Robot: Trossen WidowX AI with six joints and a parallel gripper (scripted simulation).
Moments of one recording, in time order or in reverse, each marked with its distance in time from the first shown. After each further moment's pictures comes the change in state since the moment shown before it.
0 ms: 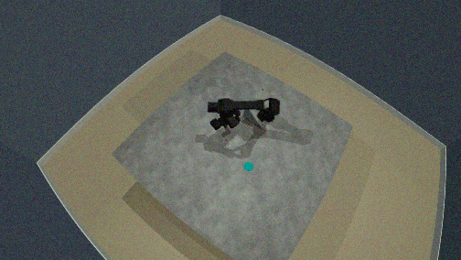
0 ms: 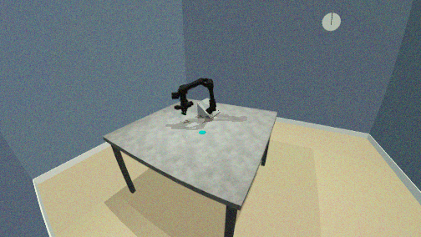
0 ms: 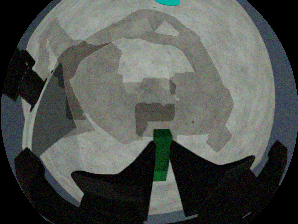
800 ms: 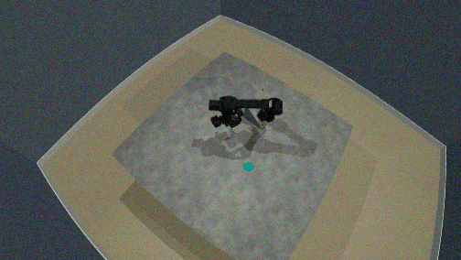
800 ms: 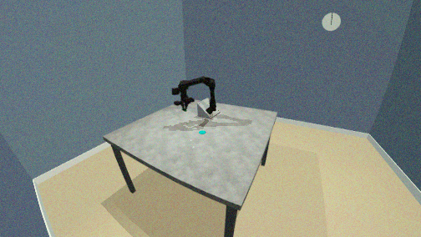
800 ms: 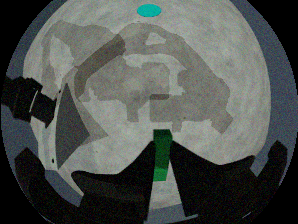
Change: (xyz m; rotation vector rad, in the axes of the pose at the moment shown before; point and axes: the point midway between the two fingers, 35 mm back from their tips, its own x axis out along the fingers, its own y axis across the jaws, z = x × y) arm -0.044 -0.004 0.019 0.142 0.017 0.003
